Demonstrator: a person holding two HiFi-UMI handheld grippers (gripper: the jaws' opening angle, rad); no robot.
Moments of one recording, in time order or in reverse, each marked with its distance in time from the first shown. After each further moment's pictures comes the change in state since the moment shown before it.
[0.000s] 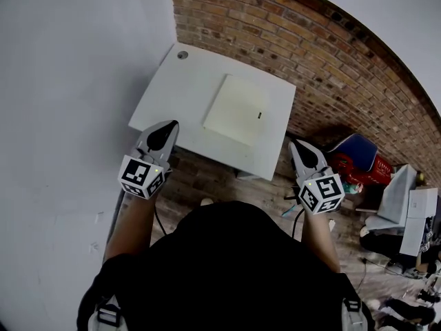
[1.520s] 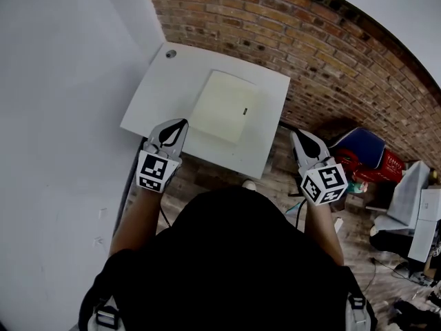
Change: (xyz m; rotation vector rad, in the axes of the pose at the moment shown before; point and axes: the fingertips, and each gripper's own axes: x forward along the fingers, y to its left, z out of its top) left arm 0.106 -0.089 -0.031 0.217 0.196 0.008; right arm -0.018 -0.115 -0.028 0.072 -0.042 0.026
